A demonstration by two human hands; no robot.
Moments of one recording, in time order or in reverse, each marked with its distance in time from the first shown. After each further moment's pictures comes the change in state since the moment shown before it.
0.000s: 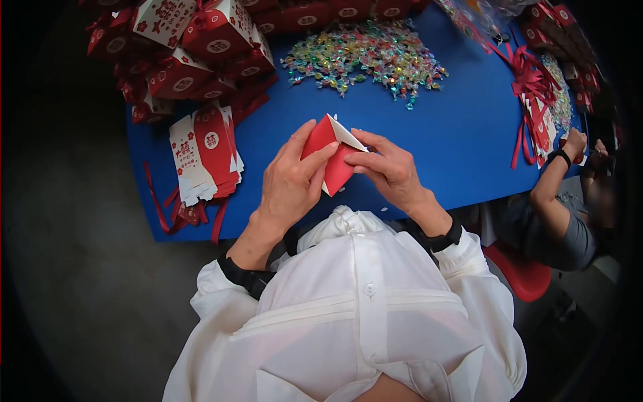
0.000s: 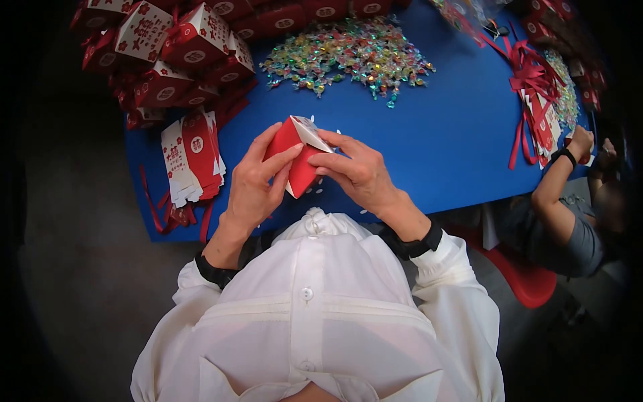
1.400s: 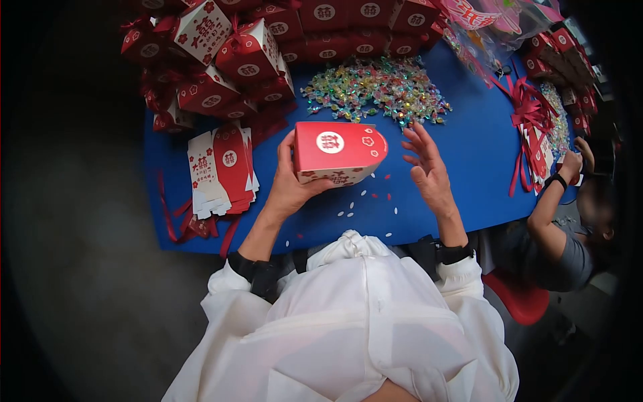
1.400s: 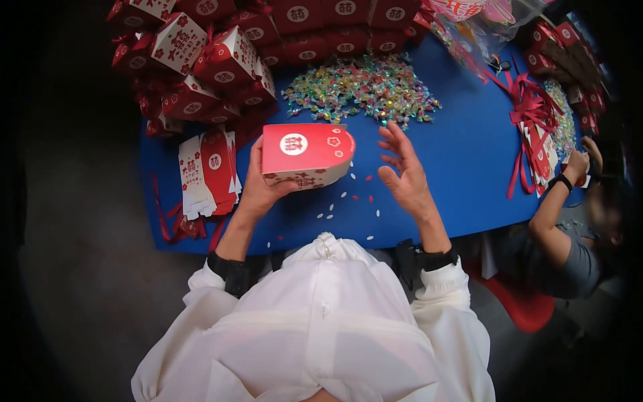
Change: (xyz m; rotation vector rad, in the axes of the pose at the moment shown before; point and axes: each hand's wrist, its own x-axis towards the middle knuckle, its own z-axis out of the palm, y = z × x) left_hand 0.003 -0.053 0.016 -0.933 0.102 -0.342; right_hand 0.001 0.027 -0.045 0.459 0.083 0.481
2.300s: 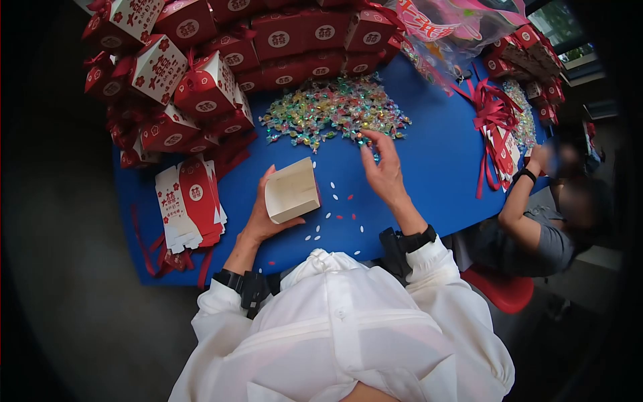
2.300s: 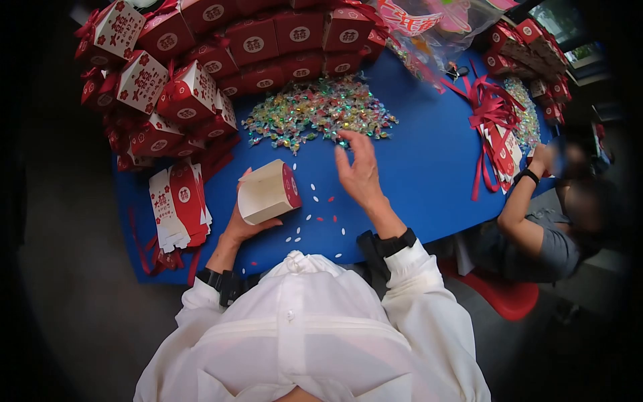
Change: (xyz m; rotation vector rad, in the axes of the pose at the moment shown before) left_hand 0.008 -0.062 -0.012 0.447 -0.213 0.117; right_hand 0.050 0.018 -0.004 -0.538 0.131 -0.041
